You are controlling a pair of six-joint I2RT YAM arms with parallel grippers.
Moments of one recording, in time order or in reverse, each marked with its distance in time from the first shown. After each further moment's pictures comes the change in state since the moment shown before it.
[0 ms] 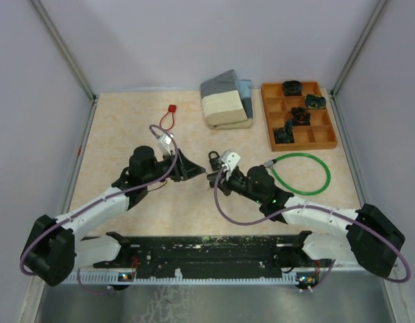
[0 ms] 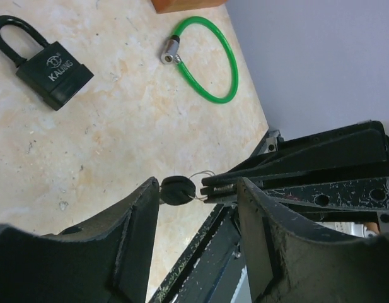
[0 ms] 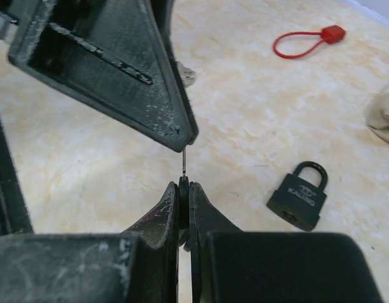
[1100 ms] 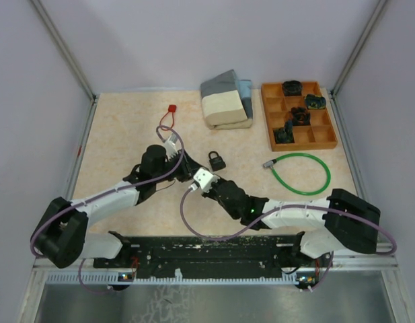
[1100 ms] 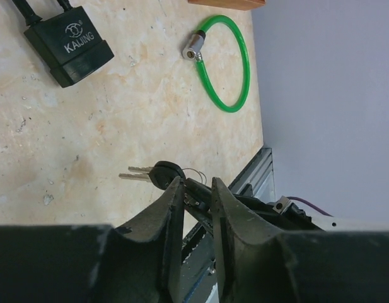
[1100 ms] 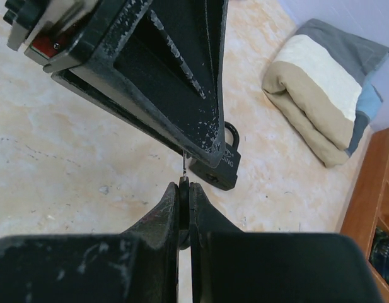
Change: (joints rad) left arm -0.052 0.147 0.033 0.012 -0.112 -0.211; right arm 0.291 0.206 0.105 -0.087 0.690 -0.340
